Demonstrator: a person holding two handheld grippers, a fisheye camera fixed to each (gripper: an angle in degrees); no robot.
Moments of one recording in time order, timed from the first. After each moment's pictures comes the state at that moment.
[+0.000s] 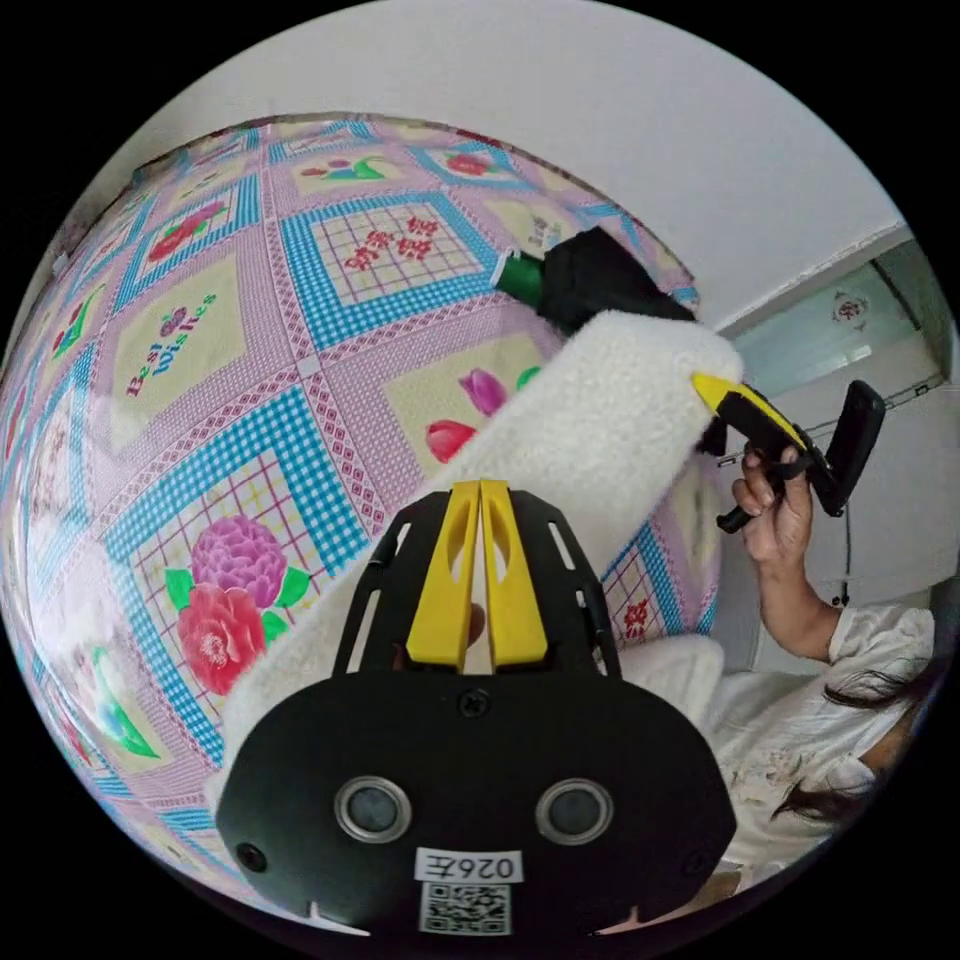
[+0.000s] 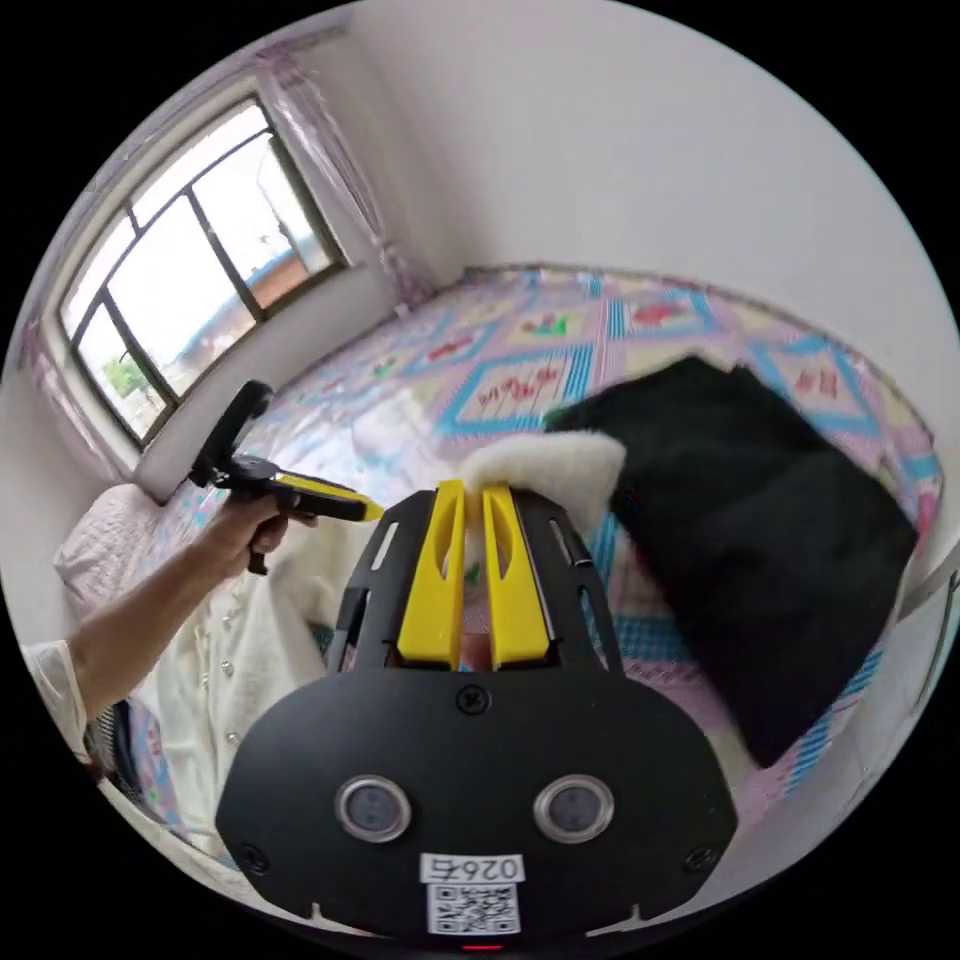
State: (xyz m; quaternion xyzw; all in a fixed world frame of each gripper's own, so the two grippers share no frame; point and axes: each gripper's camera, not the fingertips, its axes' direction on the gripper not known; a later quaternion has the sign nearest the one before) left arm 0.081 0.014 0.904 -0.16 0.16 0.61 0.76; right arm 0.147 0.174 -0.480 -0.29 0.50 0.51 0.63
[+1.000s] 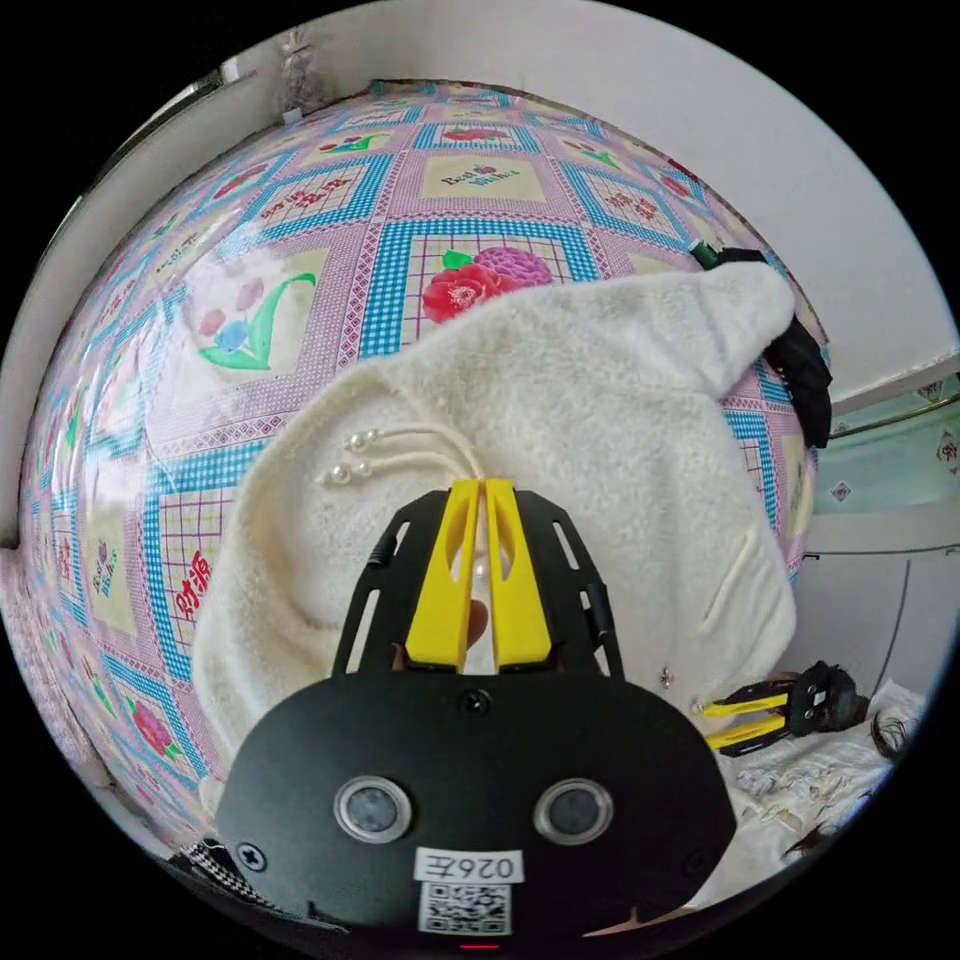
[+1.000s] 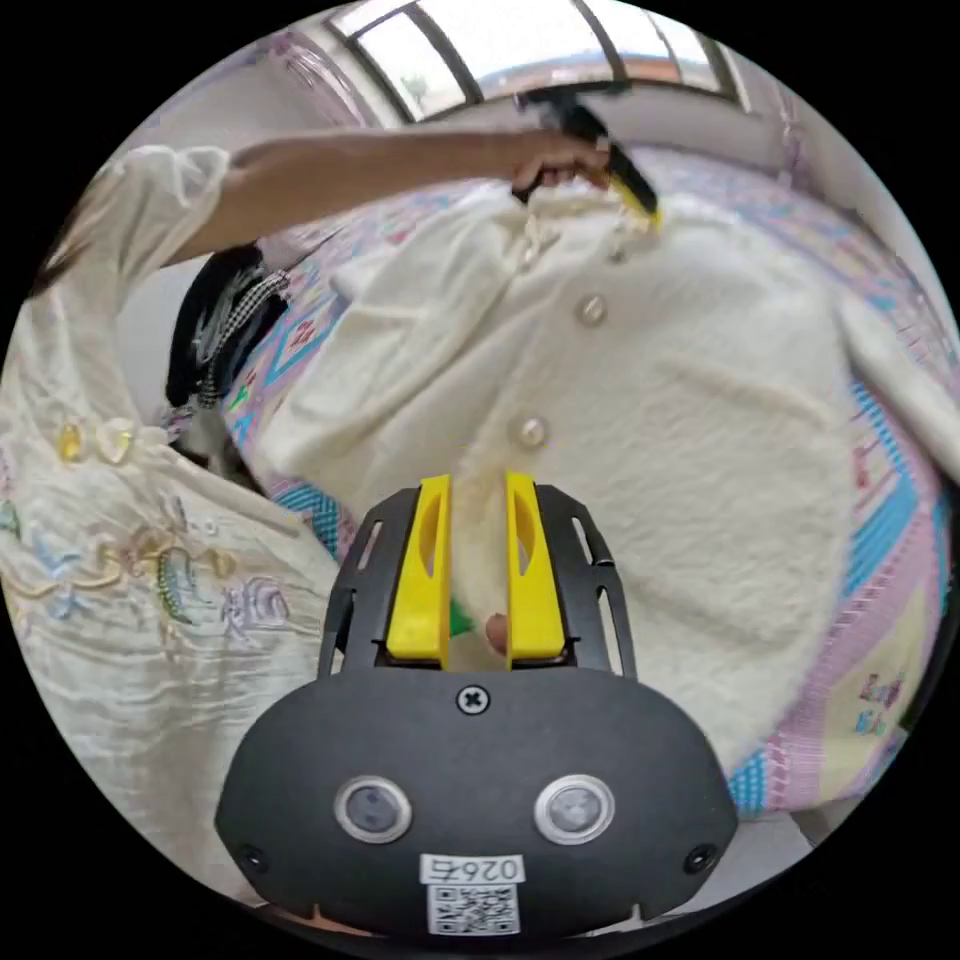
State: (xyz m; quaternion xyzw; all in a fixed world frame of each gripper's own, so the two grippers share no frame) left arm -0.126 0.045 0.854 -0.09 -0.03 0.45 0.89; right arm -0.222 0.138 -0.169 -0.49 0.03 0.44 0.75
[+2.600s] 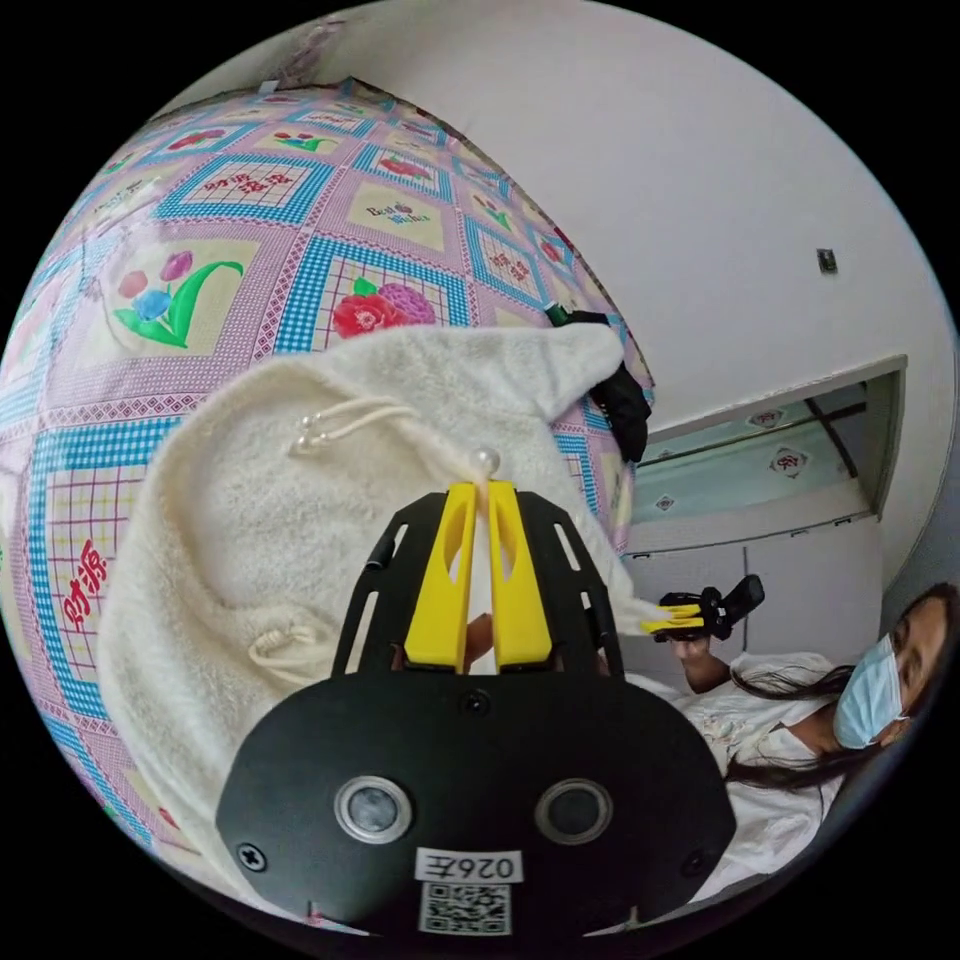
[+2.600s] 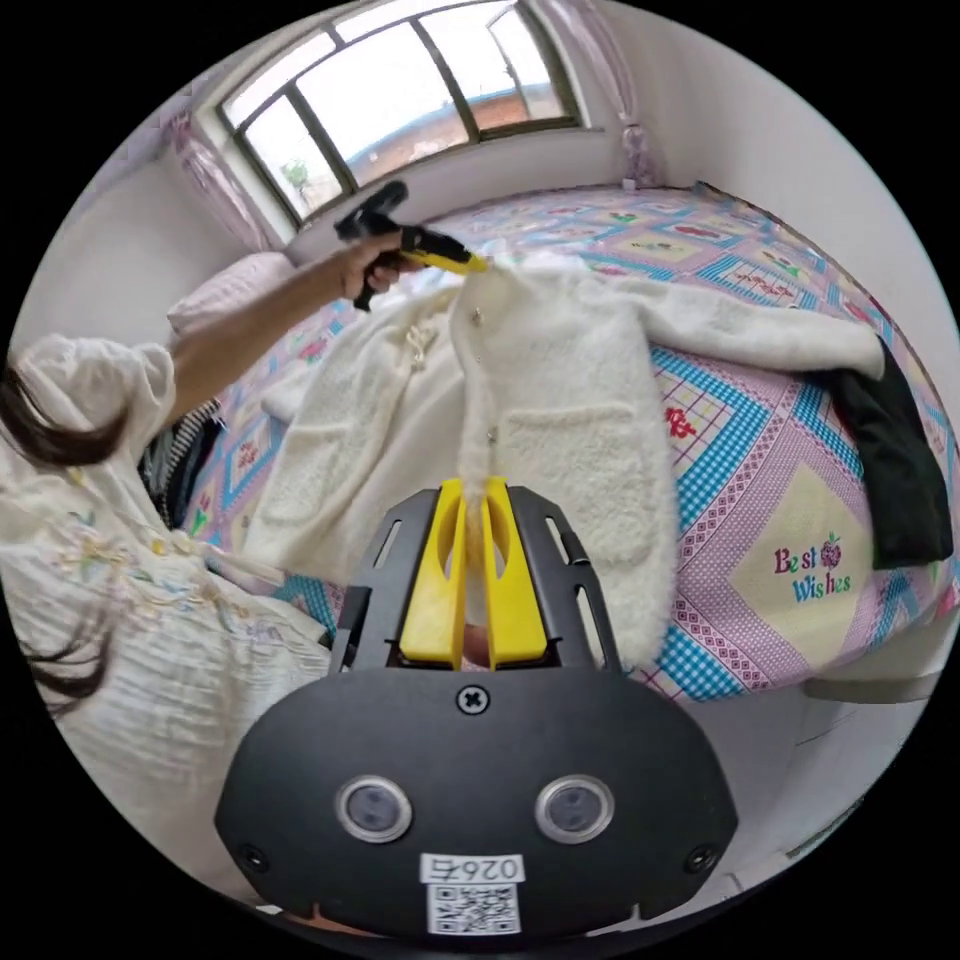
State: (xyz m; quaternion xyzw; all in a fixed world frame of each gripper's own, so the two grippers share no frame) left arm -0.146 -0.044 0.768 -0.17 0.23 0.42 0.86; right arm -0.052 0.117 -0.342 -0.68 0.24 0.44 0.54
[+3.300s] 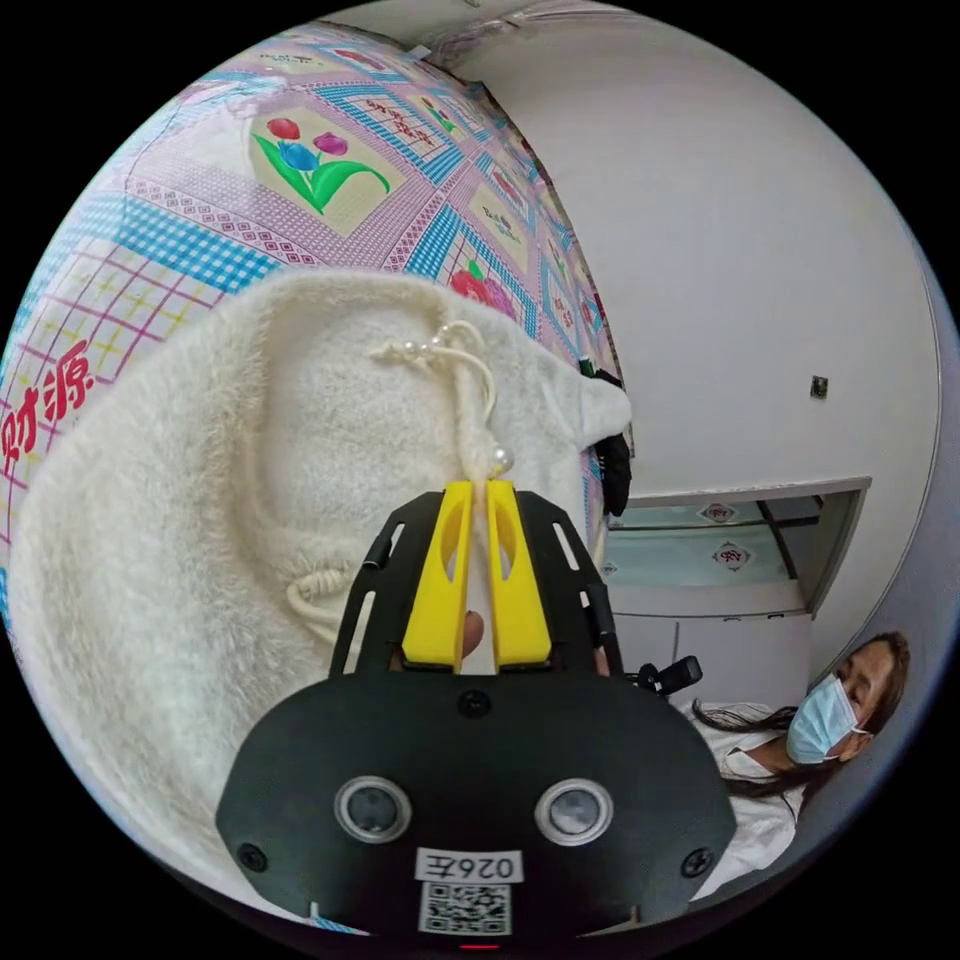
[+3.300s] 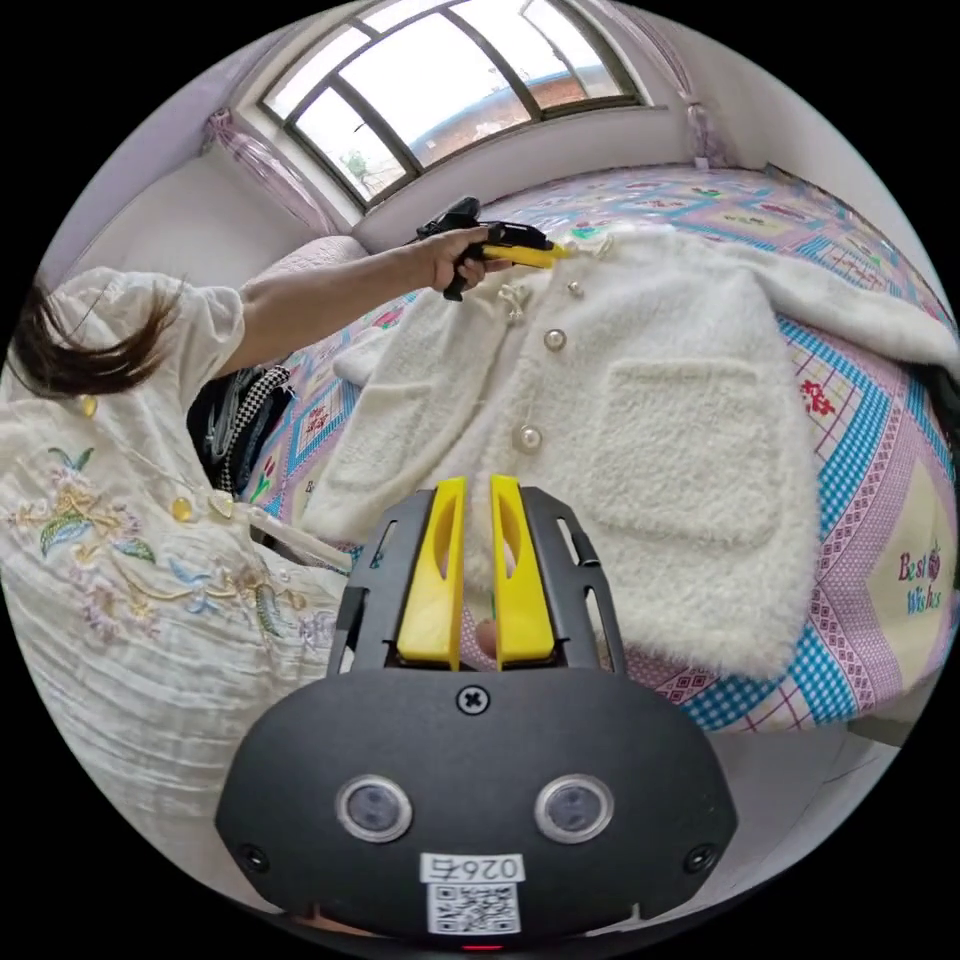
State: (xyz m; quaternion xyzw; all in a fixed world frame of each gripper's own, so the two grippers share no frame) left arm -0.245 -0.099 0.808 -0.19 0.28 0.28 0.90; right arm -0.087 0.143 -0.349 -0.64 0.15 0.50 0.56
